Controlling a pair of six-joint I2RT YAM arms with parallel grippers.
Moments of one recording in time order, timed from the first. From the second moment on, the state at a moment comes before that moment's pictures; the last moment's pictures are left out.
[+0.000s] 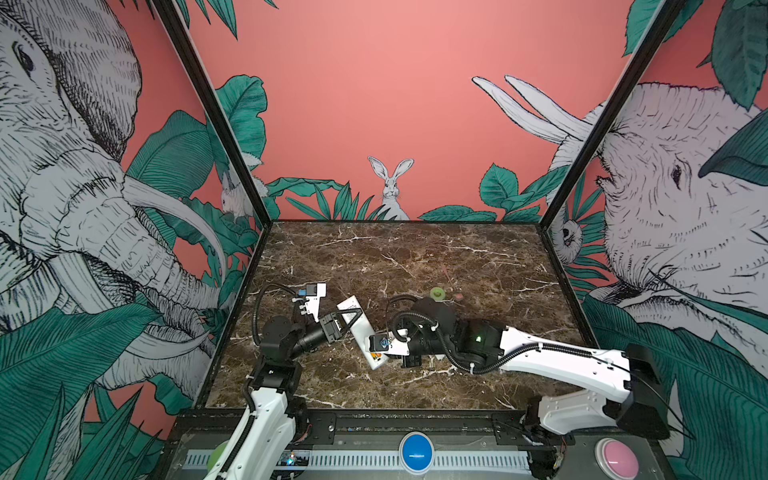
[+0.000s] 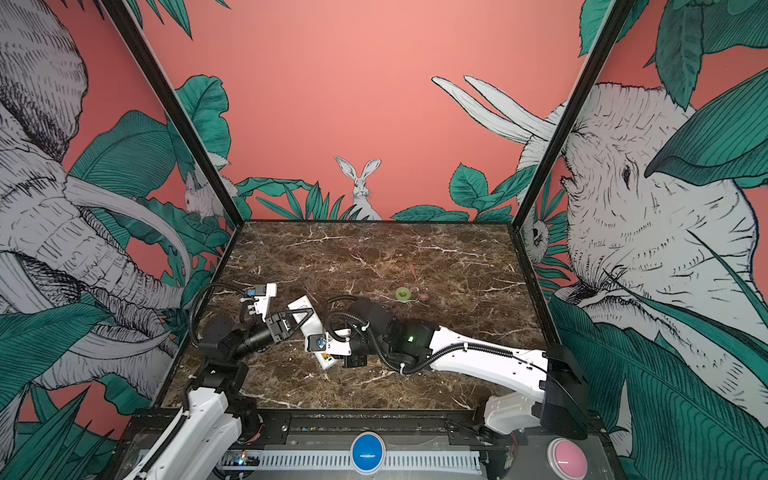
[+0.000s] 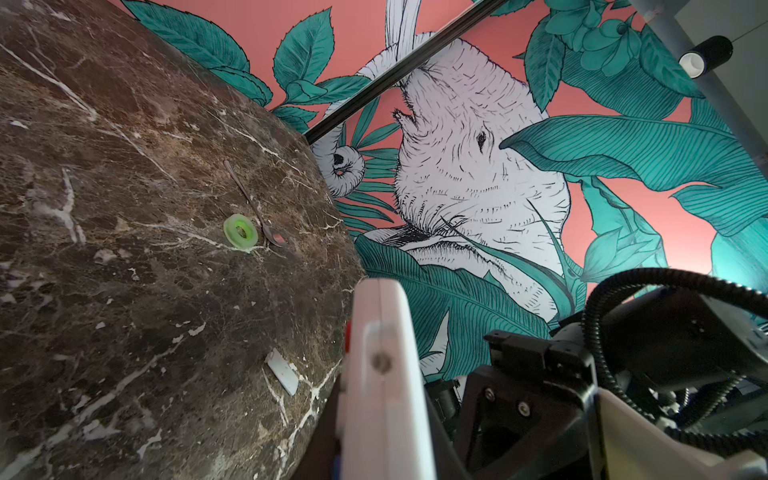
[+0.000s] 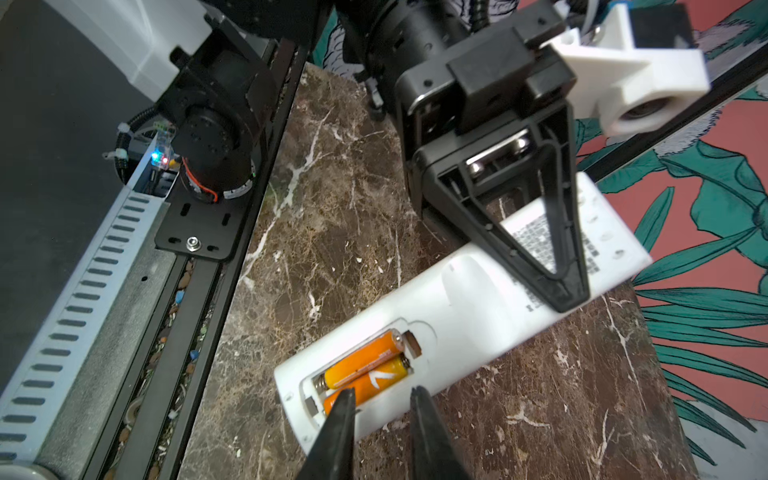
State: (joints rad) left arm -0.15 0.60 0.24 0.38 0.96 -1.01; right arm 1.18 1.36 1.10 -0.35 -0.19 -0.60
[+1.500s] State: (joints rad) left arm -0.15 0.59 0.24 0.34 0.99 -0.99; right arm 1.20 1.47 1.15 -0.33 -0.21 -0.68
